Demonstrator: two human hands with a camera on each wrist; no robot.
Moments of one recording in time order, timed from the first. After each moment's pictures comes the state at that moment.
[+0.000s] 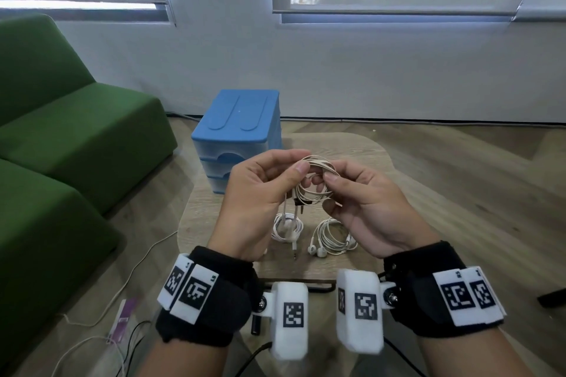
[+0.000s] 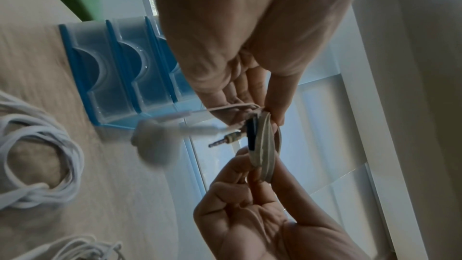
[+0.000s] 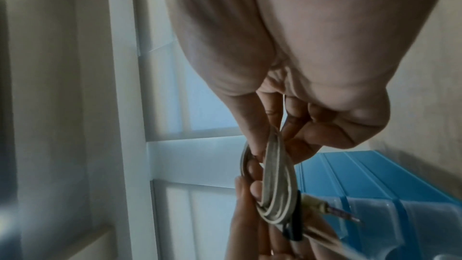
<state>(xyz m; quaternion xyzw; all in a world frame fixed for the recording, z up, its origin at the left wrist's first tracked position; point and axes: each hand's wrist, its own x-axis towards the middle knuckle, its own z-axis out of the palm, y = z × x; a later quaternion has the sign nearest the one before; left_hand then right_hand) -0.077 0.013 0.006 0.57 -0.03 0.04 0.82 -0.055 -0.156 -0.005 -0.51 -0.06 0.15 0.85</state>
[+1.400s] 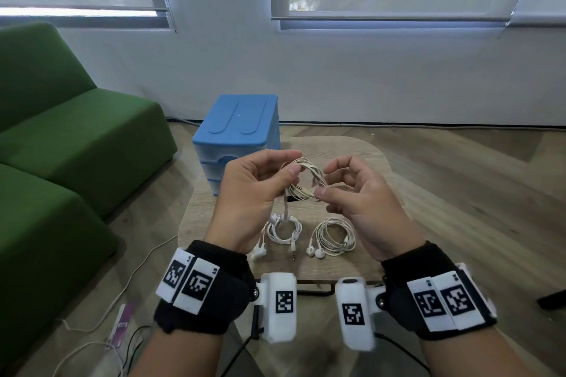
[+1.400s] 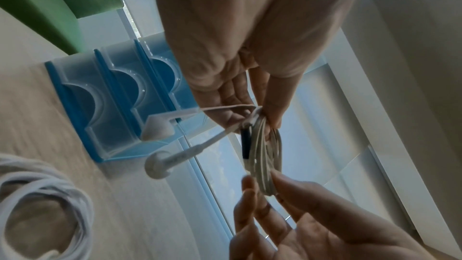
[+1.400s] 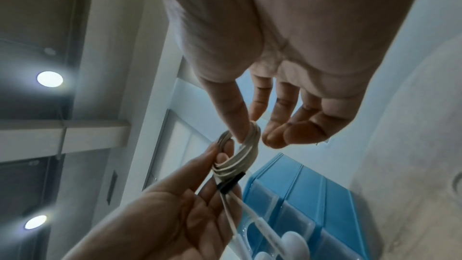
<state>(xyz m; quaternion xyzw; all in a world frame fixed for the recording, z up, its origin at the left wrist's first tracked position) -0.069 0.024 0.005 0.65 -0.03 0.08 0.76 -0.061 -0.154 -0.003 -0.67 -0.07 0.04 0.73</state>
